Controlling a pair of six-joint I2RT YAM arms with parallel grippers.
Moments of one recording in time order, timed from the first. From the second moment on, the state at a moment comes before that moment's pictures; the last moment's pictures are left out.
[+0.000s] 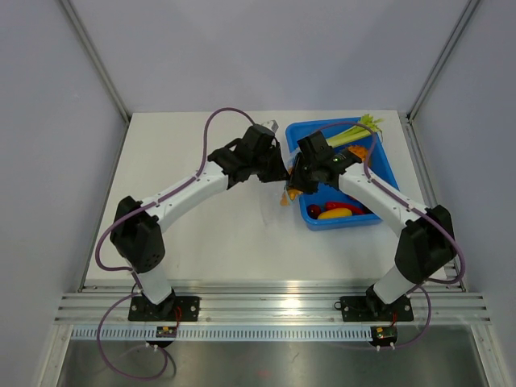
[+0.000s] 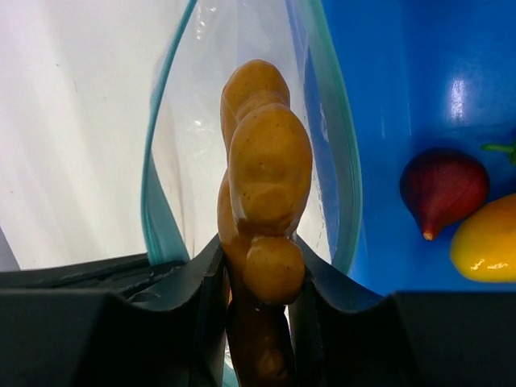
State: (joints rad) left arm -0.74 1.74 1.54 -0.51 0.10 -0.75; right arm 0.56 1.59 1.34 -0.68 -0.01 0.80
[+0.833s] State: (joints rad) left arm -0.73 1.67 1.47 -0.42 0.14 -0.71; right arm 0.56 1.49 1.38 -0.74 0.08 0.71
